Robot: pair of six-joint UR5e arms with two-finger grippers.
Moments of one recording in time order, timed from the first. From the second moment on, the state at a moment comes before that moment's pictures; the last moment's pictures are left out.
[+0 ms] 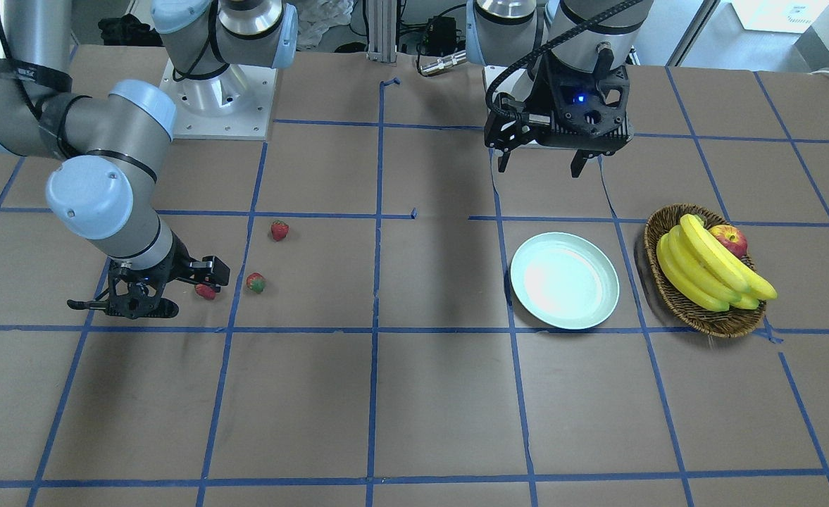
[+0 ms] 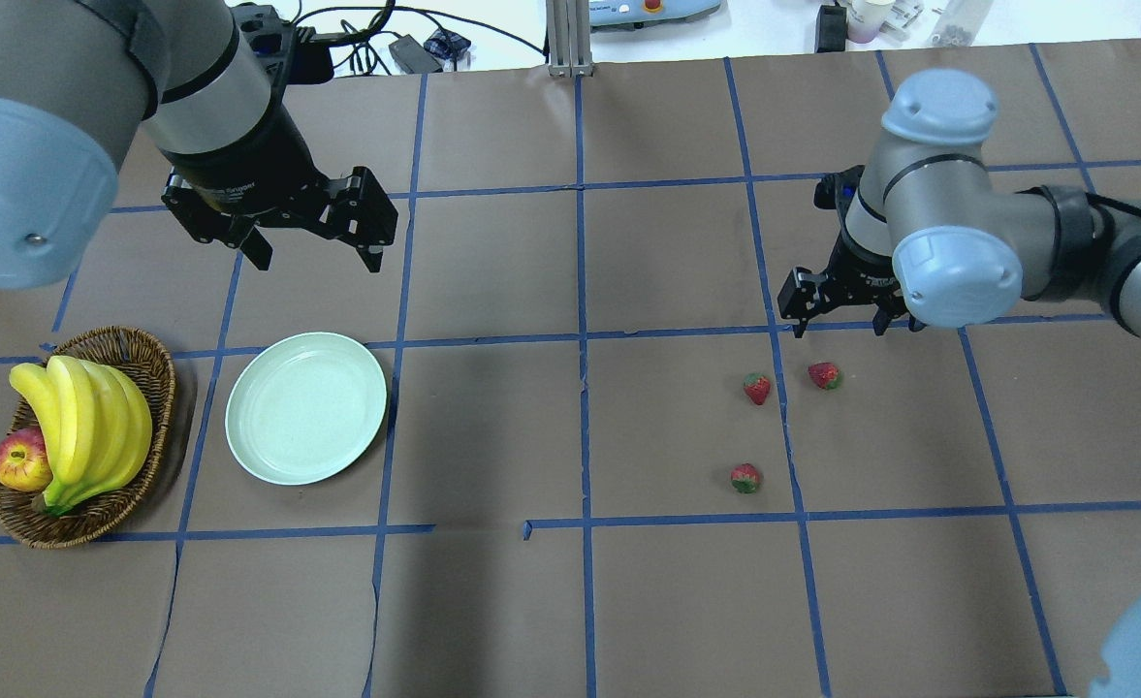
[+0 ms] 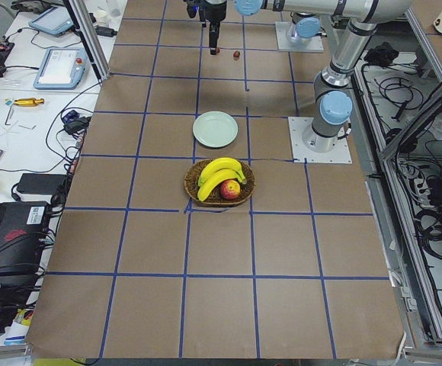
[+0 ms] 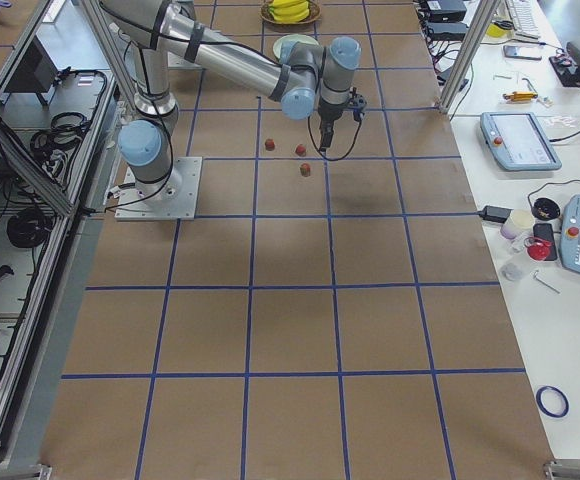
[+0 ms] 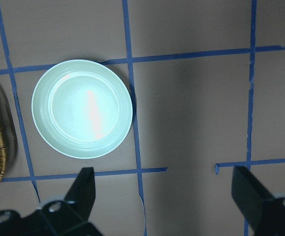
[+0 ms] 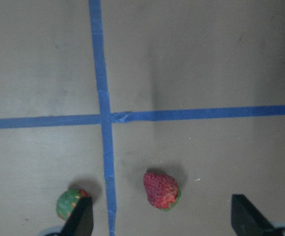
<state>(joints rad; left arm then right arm) -1.66 -1.54 -1.60 -1.56 1.58 -0.03 1.46 -1.30 1.94 -2.09 -1.61 -0.10</state>
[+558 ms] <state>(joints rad) -1.66 -1.54 -1.60 -1.56 1.58 -0.03 1.44 -1.27 2.07 -2.28 -1.61 -0.17</state>
